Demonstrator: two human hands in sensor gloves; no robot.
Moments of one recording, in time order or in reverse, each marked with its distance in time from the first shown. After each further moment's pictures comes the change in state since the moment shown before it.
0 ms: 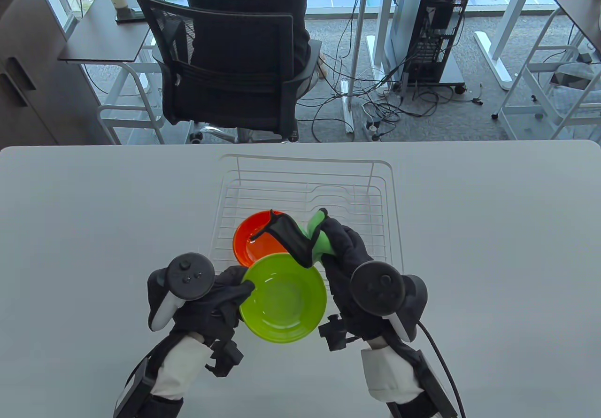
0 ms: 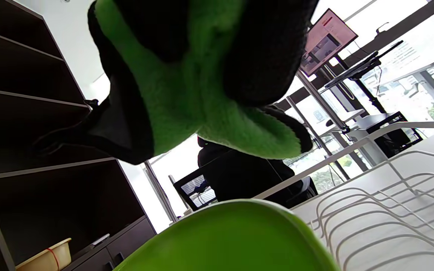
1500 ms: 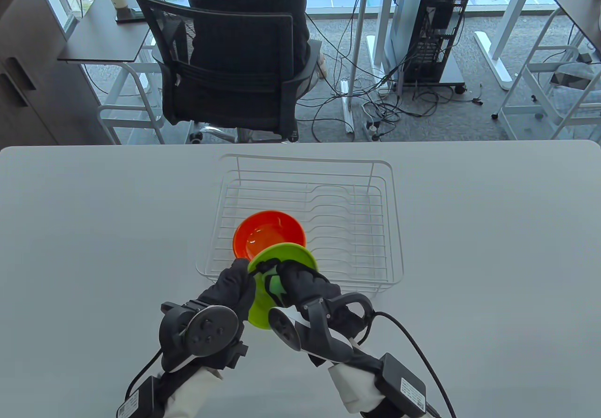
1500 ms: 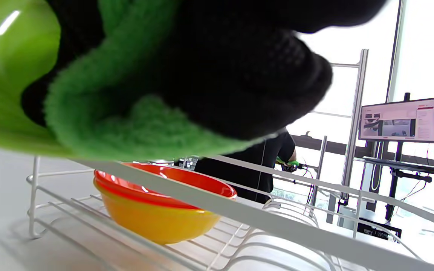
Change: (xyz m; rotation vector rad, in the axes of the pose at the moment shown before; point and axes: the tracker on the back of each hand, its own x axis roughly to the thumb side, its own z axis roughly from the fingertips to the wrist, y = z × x) left_hand 0.062 -0.009 0.047 0.436 -0.323 -0.470; right_hand 0.025 0.094 0.029 0.191 -0.264 0.705
